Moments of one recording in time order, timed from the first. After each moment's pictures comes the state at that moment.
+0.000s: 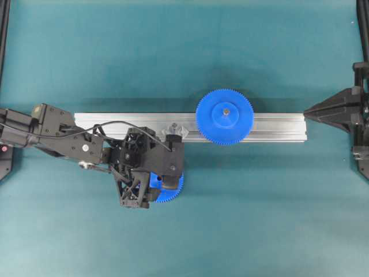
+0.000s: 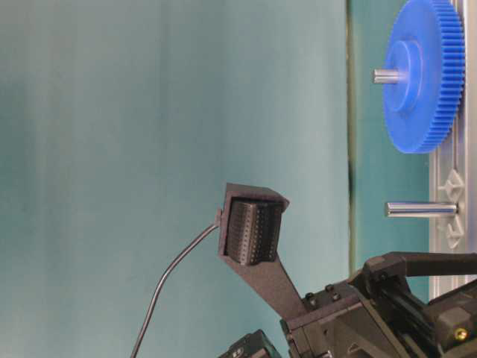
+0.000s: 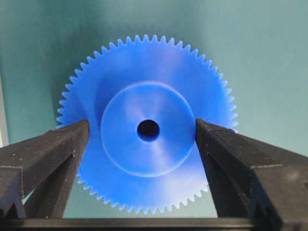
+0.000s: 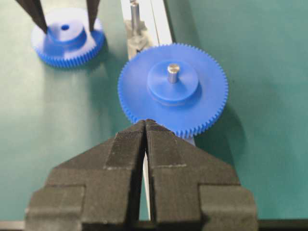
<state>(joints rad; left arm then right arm) -0.13 0.14 0.61 0.01 0.11 -0.05 -0.11 -1.04 1.19 0.02 0.31 0.04</state>
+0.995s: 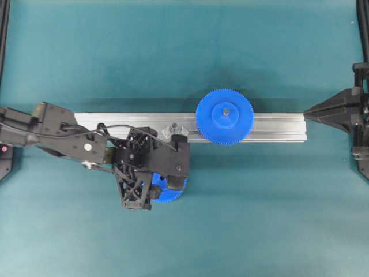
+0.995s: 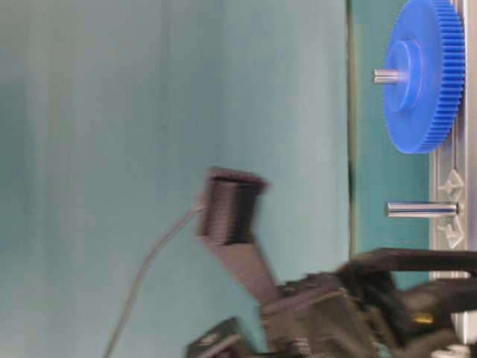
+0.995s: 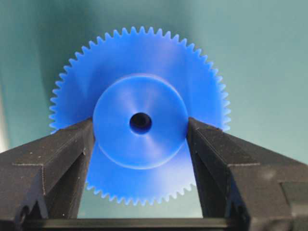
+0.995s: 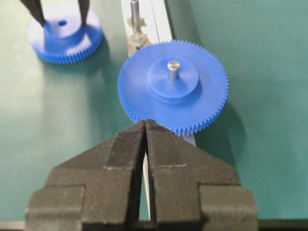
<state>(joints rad) -0.13 0.10 0.55 0.01 0.21 -0.06 -0.11 -1.04 1.20 0.02 0.30 0.04</state>
